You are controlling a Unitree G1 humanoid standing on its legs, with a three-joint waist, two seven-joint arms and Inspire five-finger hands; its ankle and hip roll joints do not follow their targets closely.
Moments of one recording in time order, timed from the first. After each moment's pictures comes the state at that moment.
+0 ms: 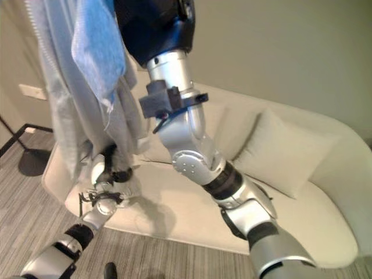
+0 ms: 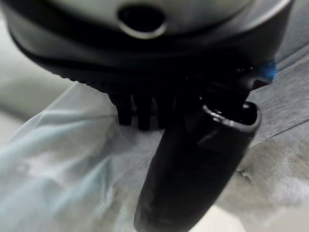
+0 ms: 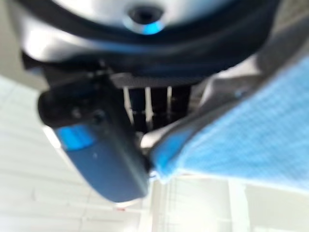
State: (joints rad) left arm -0.53 0.28 -0.43 0.93 0.05 -0.16 0.74; right arm -1.05 -0.38 0.57 -0.21 1.11 -0.50 -0.31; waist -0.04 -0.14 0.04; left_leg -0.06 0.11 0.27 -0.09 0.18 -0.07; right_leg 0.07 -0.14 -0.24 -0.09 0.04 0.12
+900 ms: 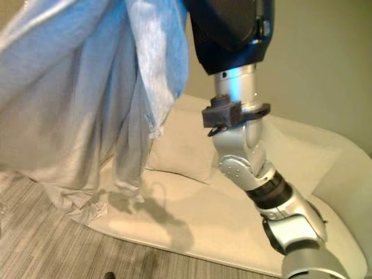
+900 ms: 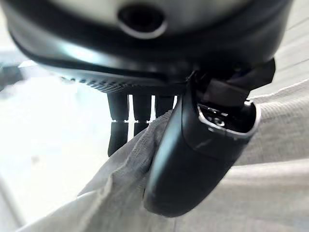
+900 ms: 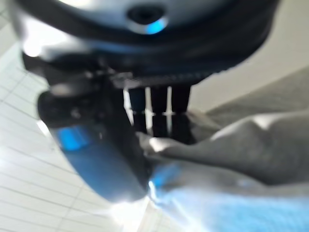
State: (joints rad) left arm -0.08 0.73 0.37 0.31 0.23 -0.01 1.06; right arm -0.87 -0.66 0.46 -0.25 1.08 -0.57 -0.20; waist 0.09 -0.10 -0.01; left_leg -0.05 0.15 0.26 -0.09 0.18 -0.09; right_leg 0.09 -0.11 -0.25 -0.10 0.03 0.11
